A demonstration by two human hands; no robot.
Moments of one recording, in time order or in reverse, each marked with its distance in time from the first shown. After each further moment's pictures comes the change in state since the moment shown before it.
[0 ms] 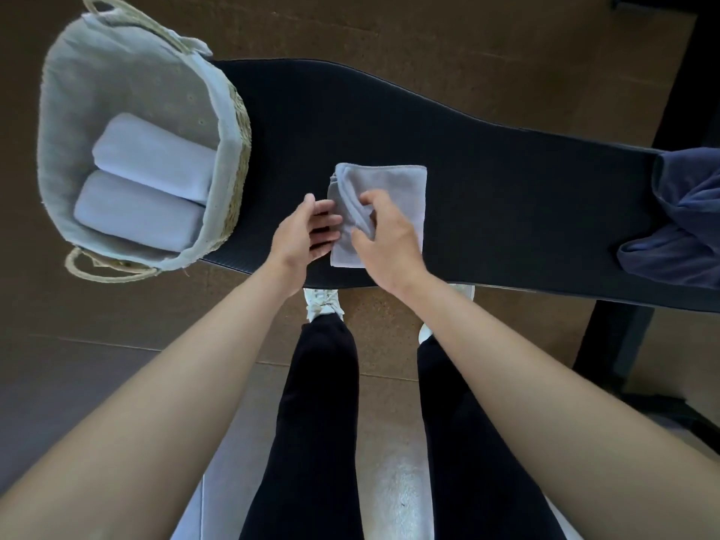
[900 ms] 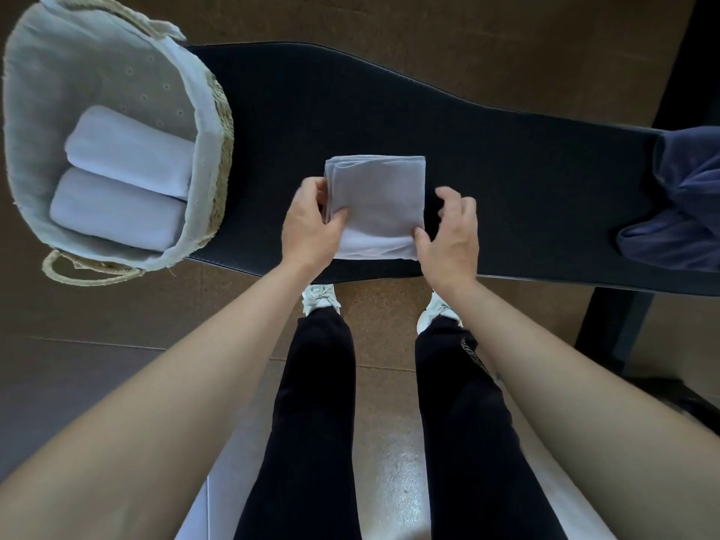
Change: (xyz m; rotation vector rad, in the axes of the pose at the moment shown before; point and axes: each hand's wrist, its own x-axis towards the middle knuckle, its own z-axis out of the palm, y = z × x) left_hand 0.015 -0.010 0.029 0.691 0.220 0.508; right_hand -0.005 0.083 -0.038 -0.298 0.343 0.105
